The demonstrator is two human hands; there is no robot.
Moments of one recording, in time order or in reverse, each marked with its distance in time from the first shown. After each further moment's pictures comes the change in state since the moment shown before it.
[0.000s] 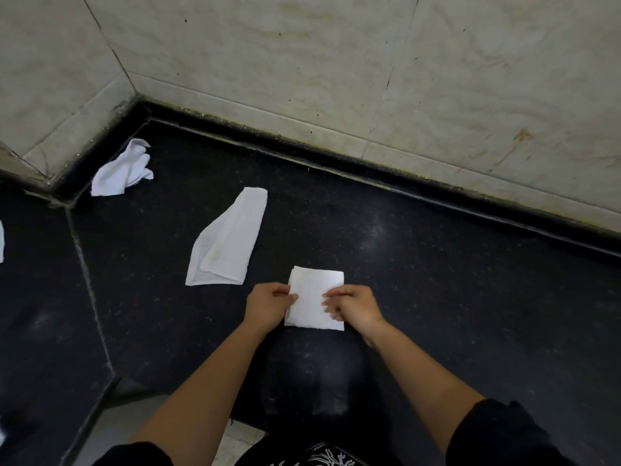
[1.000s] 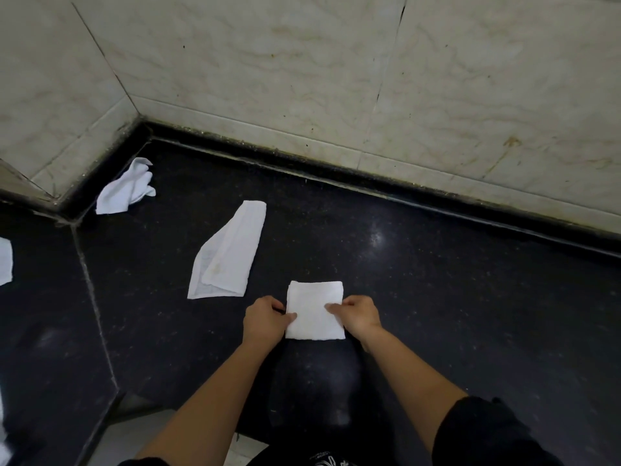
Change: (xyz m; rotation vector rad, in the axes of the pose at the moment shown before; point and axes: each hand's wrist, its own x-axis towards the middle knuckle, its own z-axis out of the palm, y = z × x) left_hand -0.012 0.005 0.001 0.365 0.107 0.035; right_hand 0.008 0.004 -0.005 -0.233 0.131 0.066
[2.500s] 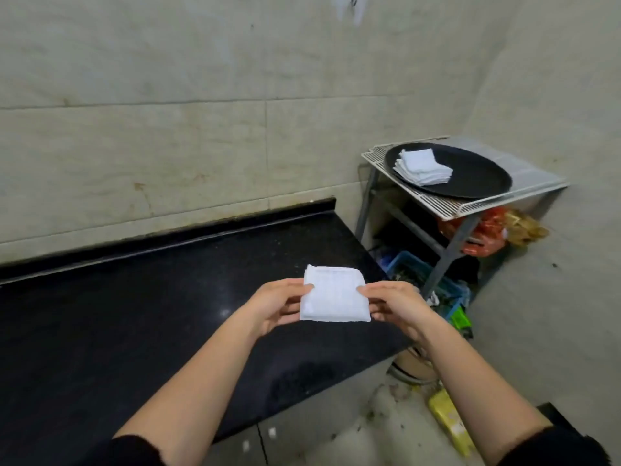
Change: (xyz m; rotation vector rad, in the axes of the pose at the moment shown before) left_hand -0.369 0.253 0.299 -0.328 -0.959 0.305; right_hand -0.300 0.331 -0.427 0.782 0.438 -0.138
